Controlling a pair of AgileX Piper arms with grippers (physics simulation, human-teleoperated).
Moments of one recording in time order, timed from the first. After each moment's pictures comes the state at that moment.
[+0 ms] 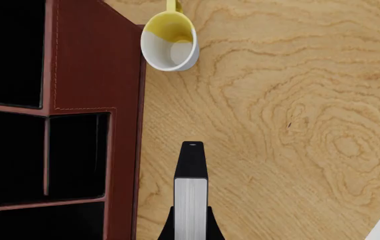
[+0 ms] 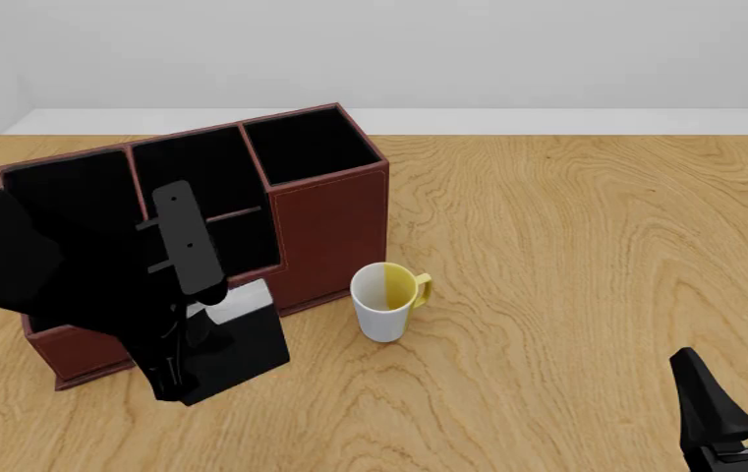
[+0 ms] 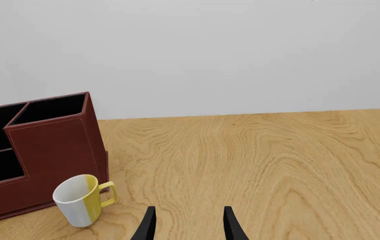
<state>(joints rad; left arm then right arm) -0.62 1.14 -1.05 1.06 0.51 0.08 0.00 -0.02 0.01 0.08</state>
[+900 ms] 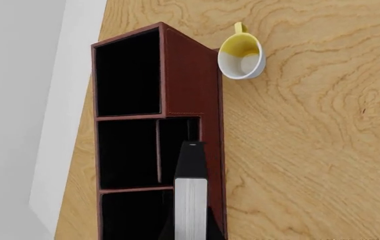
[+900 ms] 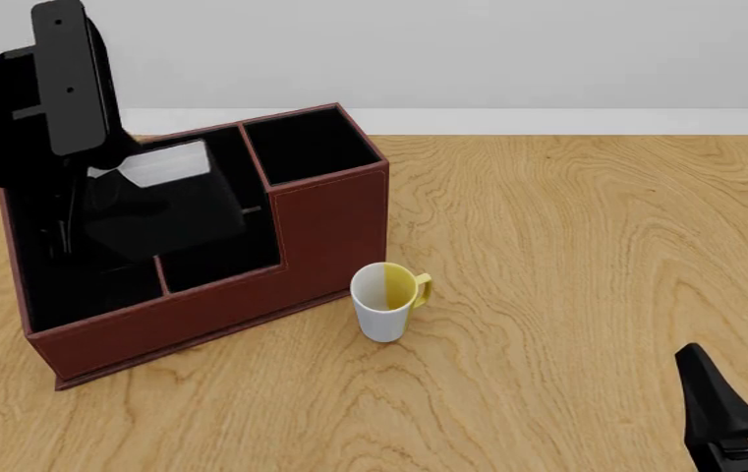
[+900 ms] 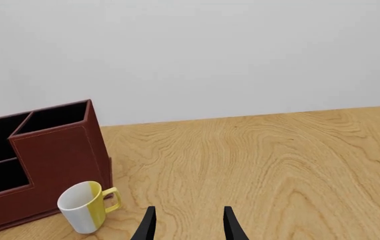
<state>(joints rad) -0.43 1.16 -1.44 1.22 0.91 0.07 0.00 -0.03 0.01 0.12</state>
